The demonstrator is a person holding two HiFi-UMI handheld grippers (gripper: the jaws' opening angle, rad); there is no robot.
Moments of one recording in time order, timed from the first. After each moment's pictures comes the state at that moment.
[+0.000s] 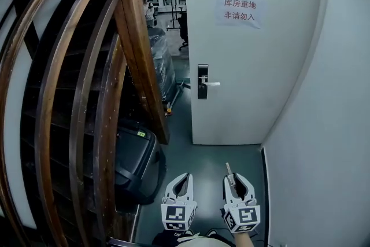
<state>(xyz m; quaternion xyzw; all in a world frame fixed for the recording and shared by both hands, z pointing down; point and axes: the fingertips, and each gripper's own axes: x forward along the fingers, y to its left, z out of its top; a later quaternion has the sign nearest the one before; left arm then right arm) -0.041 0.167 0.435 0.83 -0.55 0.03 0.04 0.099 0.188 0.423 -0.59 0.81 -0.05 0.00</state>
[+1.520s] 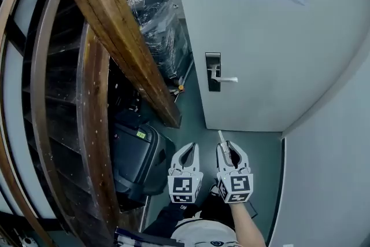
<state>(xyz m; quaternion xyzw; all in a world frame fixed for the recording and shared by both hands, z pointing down) -0.013 -0.166 0.503 0.80 -0.58 0.09 0.05 0.085 -0.165 0.506 -0.54 0.83 -0.12 -0.03</state>
